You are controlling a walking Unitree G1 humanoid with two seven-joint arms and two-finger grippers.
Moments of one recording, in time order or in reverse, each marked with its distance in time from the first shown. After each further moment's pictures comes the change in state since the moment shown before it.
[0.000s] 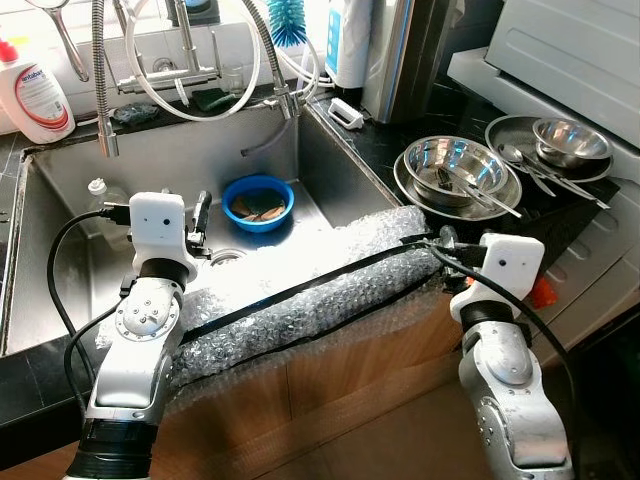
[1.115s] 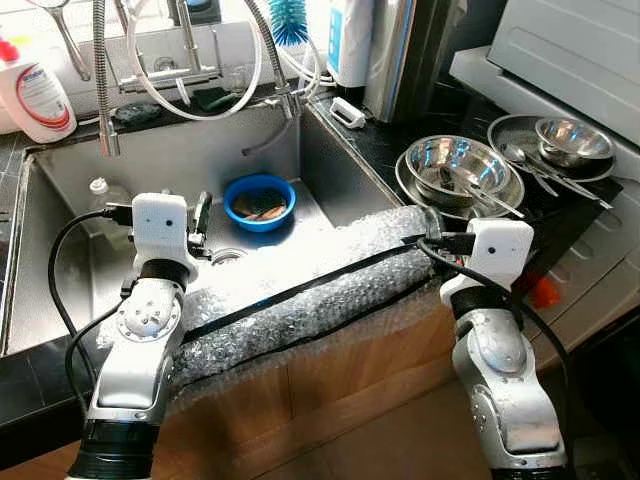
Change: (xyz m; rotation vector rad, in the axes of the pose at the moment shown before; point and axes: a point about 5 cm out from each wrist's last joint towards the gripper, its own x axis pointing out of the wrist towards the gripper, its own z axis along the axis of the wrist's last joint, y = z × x) left arm 0.000 -0.001 -0.001 0.021 0.000 0.004; right arm 0.008 0.013 0.015 -0.011 -0.101 0.102
